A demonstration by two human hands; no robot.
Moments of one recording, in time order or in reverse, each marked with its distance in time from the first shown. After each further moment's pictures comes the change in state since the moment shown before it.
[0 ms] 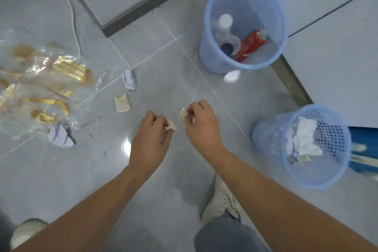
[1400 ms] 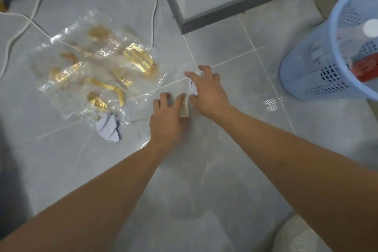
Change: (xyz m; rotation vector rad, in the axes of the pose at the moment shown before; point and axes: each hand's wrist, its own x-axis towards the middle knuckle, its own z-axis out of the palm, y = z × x) left_hand 0.078 -0.173 0.015 0.147 0.137 -0.296; right_hand 0.137 -0.076 0.187 -0.226 -0.338 -0.348
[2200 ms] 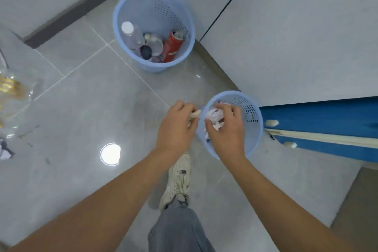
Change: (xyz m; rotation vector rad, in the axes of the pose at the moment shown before) left_hand -0.208 0.392 -0.033 -0.412 -0.285 0.522; right_hand -0.403 0.170 -0.268 0.252 0.527 0.671
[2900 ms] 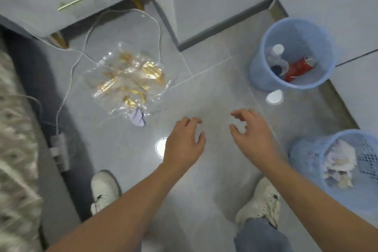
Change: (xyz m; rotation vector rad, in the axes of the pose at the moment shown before) left_hand -0.148 -0.168 -0.216 0.201 0.227 -0.424; right_hand -0.056 -0.200 0.164 0.059 -0.423 -0.362
